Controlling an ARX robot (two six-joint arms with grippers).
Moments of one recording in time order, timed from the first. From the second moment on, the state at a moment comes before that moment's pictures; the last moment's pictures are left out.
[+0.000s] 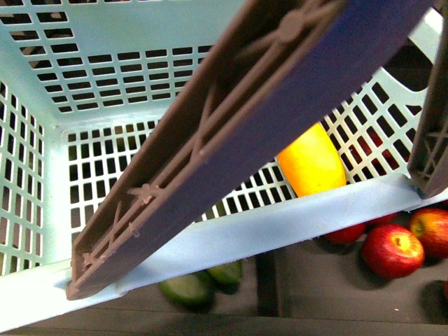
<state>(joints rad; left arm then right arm) -0.59 1.46 1.23 -0.41 0.29 -0.92 0.11 0.71 0.09 0.61 0.11 0.00</state>
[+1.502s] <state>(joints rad) -0.58 1.46 1.23 -0.41 0.28 -0.91 0.08 0.80 0.30 0.03 0.35 0.25</state>
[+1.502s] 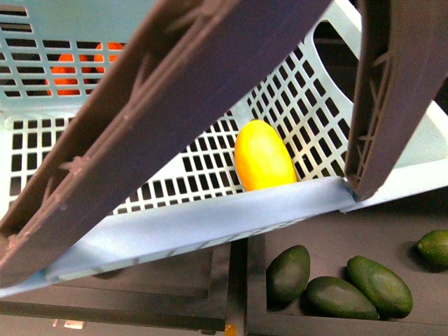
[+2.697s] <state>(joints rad) -0.59 1.46 1.23 -0.41 0.28 -0.92 -0.48 2.11 0.70 0.27 -0.21 -1.12</state>
